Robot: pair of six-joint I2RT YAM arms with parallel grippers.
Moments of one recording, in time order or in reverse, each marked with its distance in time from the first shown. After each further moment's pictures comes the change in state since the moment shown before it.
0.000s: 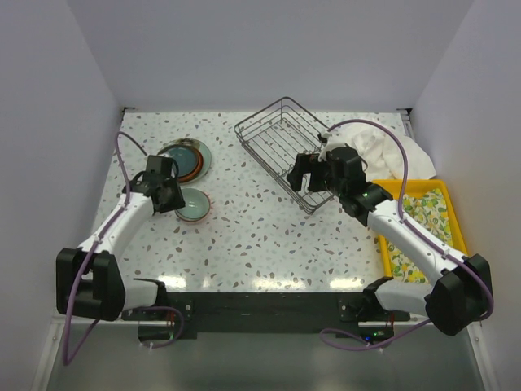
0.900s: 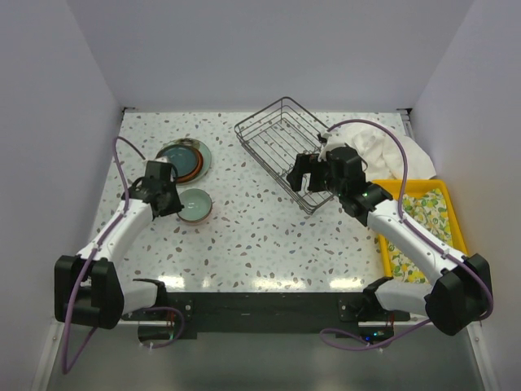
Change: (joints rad) left arm 0.002 -0.053 -0.060 0.029 -0.026 -0.004; right arm -0.001 0.002 0.000 0.000 -0.004 -0.001
